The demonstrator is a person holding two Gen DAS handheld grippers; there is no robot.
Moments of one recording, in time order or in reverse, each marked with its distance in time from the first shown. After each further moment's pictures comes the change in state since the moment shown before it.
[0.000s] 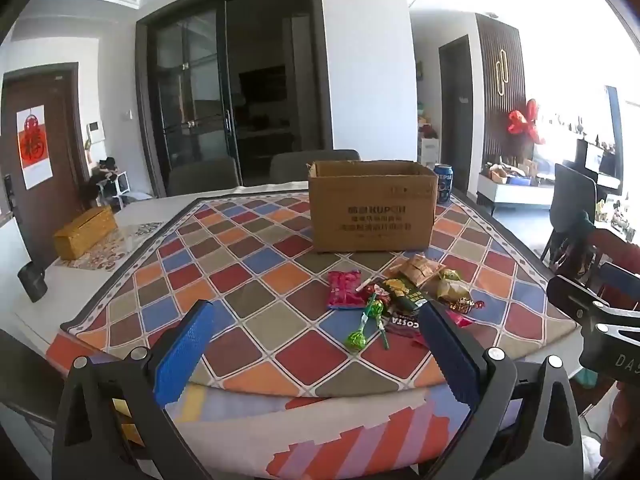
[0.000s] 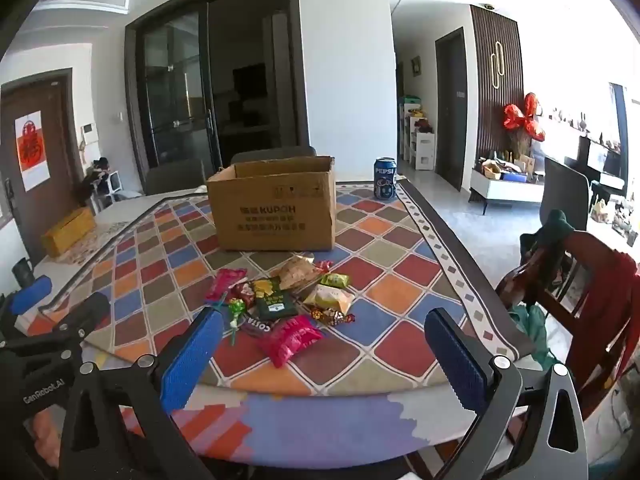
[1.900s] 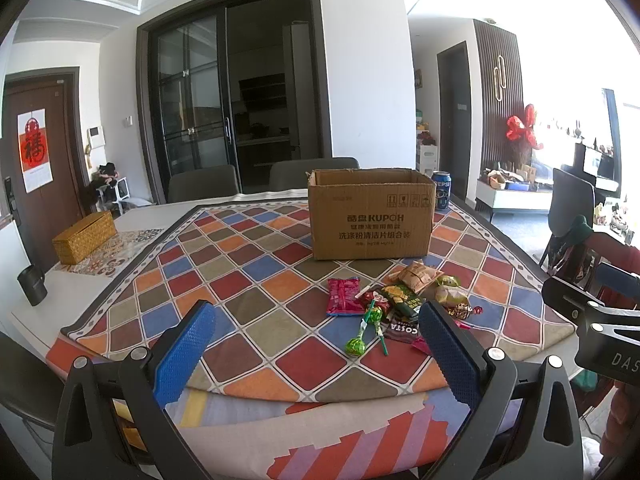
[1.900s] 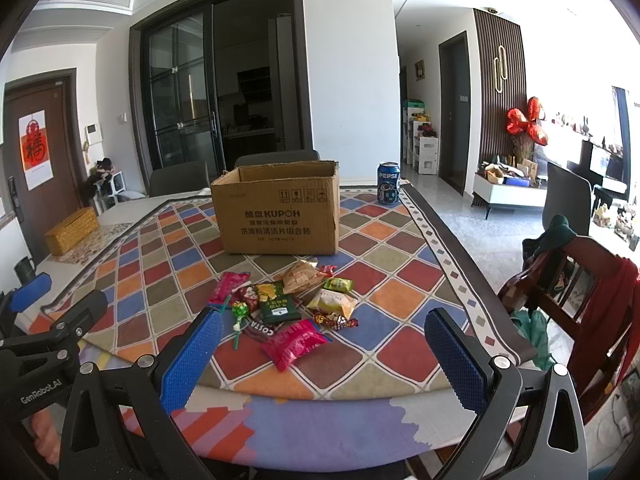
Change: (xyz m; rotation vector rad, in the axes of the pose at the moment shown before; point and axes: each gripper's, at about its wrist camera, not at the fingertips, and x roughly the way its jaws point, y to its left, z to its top) left arm -0.009 0.002 0.003 -0.013 -0.029 0.016; right arm 0.000 0.002 0.000 -0.007 -0.003 0.011
